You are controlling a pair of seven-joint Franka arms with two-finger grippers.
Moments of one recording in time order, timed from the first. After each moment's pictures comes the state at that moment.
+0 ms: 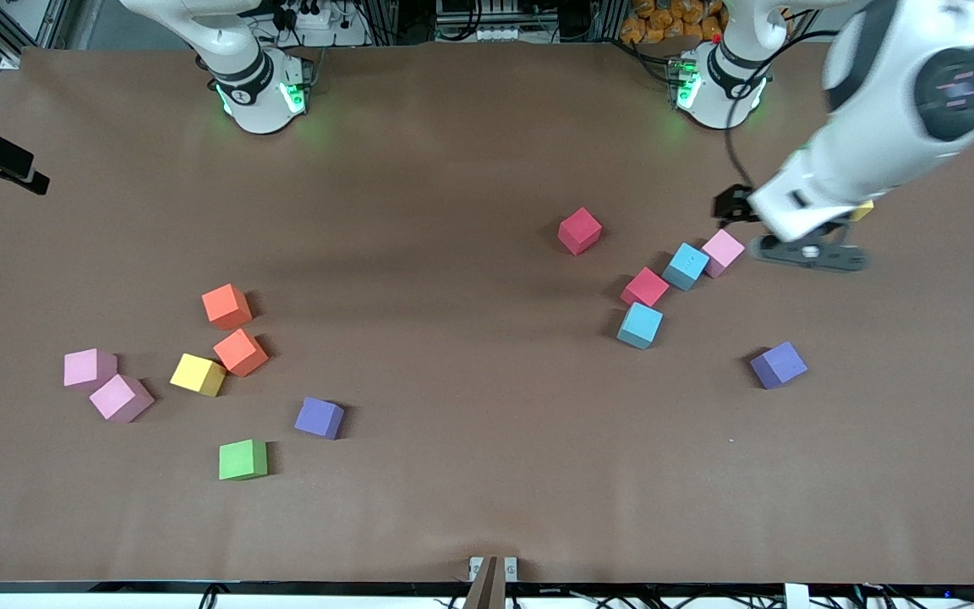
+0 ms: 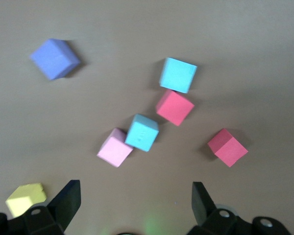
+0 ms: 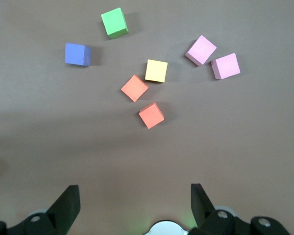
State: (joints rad) left arm -0.09 0.02 -0.25 -1.85 -0.04 1.71 -0.14; right arm 0.04 0.06 -0.09 -1.30 0.06 1.30 0.08
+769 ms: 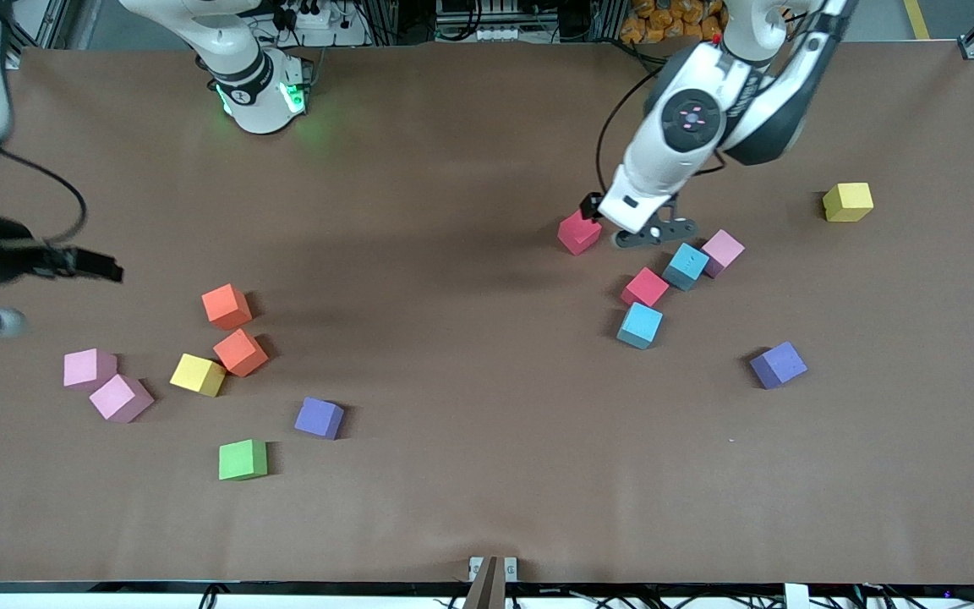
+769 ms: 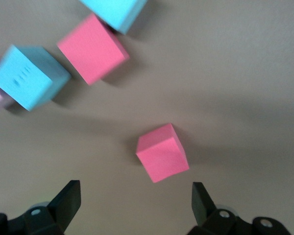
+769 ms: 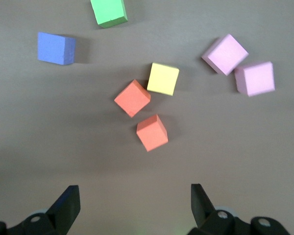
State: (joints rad) left arm -0.17 0.05 -0.50 -2.25 -0.13 2.17 -0.81; right arm 0.05 0.31 -0.09 -1.40 0.07 1.52 -0.03
